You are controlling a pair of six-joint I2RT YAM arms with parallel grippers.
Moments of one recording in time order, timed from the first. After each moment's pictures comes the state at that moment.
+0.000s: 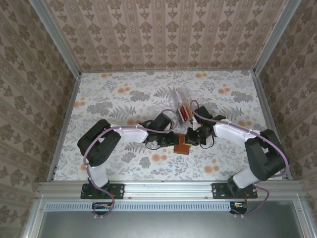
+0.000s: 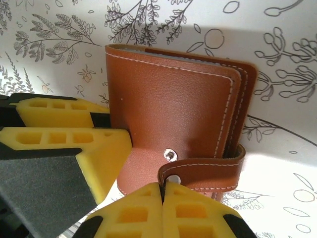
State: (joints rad) left arm -0.90 1.83 0.96 -0.10 0.40 -0.85; right arm 0.45 1.52 0.83 -0.57 -0.43 0.63
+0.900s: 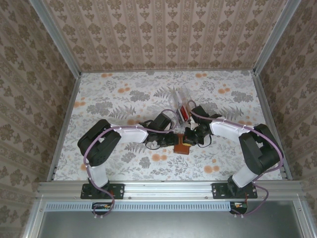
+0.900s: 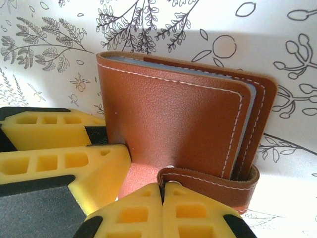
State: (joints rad) left arm -0.90 1.83 0.96 -0.10 0.40 -0.85; right arm 0.46 1.60 0.87 -0.56 -0.44 0.66
